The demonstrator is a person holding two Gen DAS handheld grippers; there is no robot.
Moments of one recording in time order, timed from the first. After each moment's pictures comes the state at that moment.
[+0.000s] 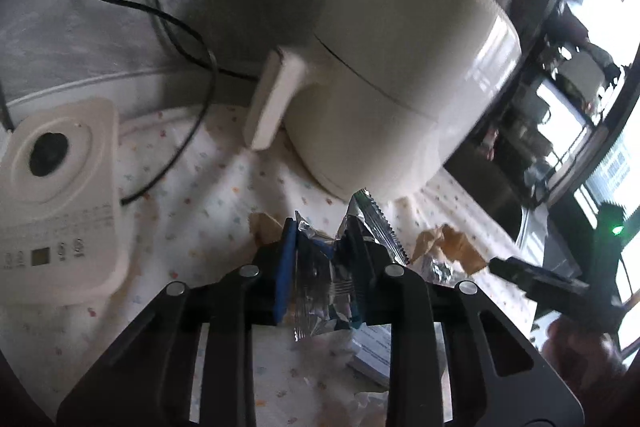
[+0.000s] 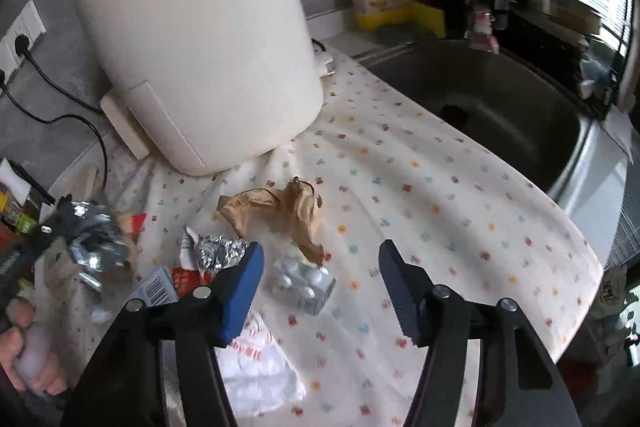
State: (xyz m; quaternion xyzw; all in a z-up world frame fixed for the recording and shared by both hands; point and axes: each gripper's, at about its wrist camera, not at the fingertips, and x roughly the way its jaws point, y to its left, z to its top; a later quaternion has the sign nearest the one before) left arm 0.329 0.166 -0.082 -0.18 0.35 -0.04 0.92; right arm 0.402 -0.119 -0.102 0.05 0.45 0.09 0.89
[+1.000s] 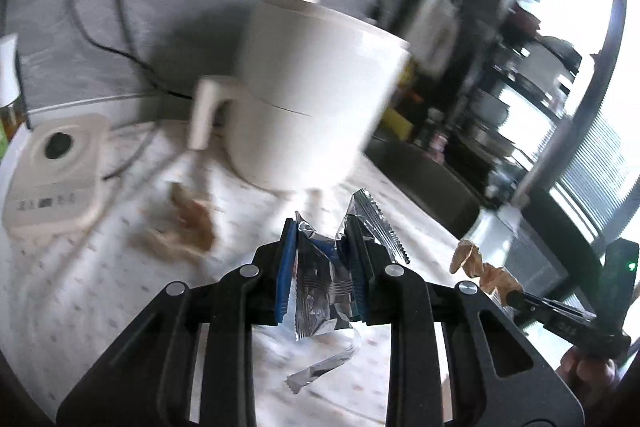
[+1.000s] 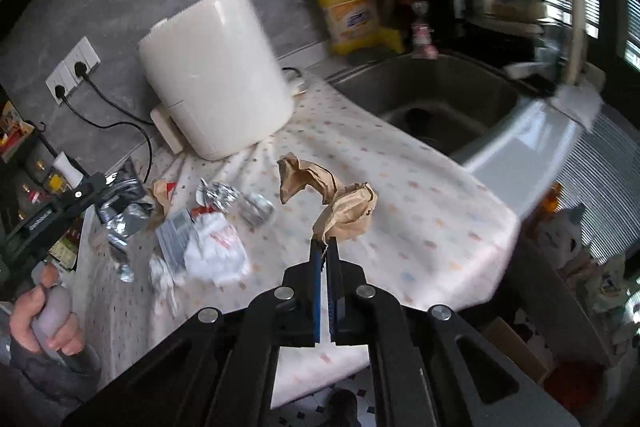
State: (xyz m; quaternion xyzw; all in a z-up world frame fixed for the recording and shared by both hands) left arm 0.250 0.044 -0.030 -0.16 0.30 -0.05 0.94; right arm 0.271 -0.265 -0.055 0.10 0.40 0.14 0.90
